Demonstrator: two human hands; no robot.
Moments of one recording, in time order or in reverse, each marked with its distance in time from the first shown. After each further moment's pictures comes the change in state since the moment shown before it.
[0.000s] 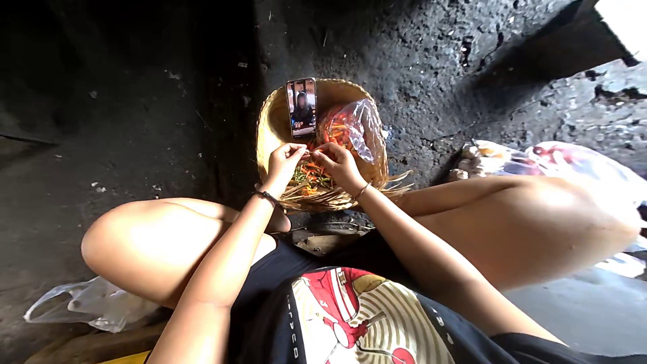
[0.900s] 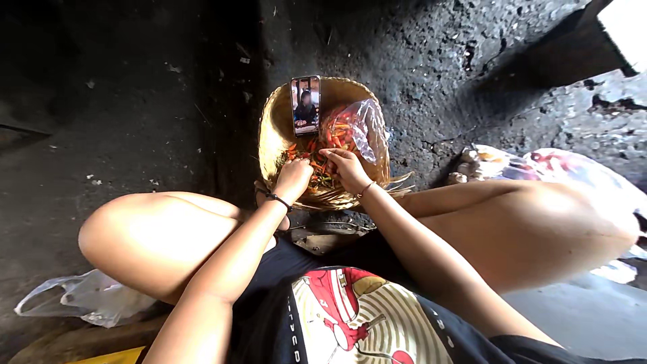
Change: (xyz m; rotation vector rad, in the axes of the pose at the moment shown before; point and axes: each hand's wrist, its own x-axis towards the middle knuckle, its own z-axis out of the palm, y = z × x) left_hand -0.007 -0.020 0.012 1.376 -0.431 0.267; right_hand 0.000 0.001 -0.002 0.426 0.070 0.456
